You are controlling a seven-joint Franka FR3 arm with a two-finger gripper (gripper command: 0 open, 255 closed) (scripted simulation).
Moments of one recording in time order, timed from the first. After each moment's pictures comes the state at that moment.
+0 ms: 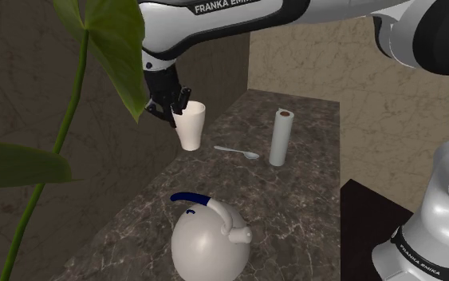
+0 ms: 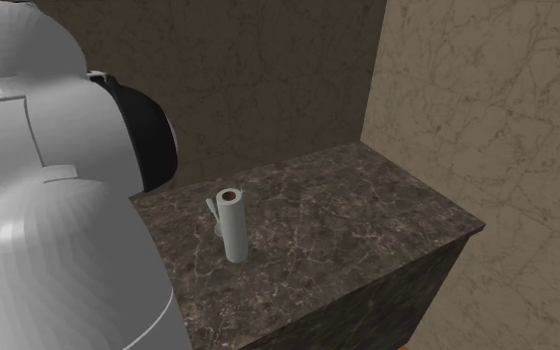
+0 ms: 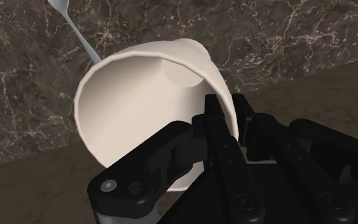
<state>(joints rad) 0.49 0.41 0.14 -1.31 -0.22 1.71 0.58</state>
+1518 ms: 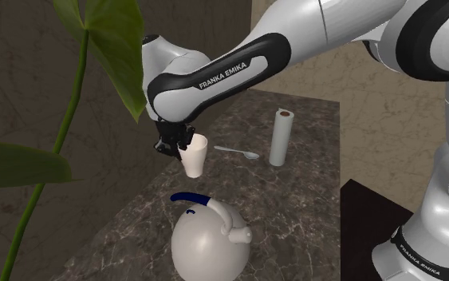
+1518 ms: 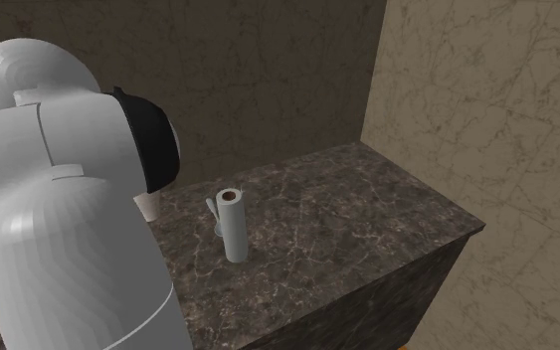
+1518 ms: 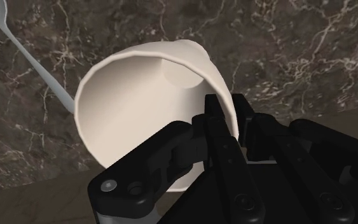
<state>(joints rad) 0.48 0.46 0.13 -1.55 -0.25 1.99 0.63</state>
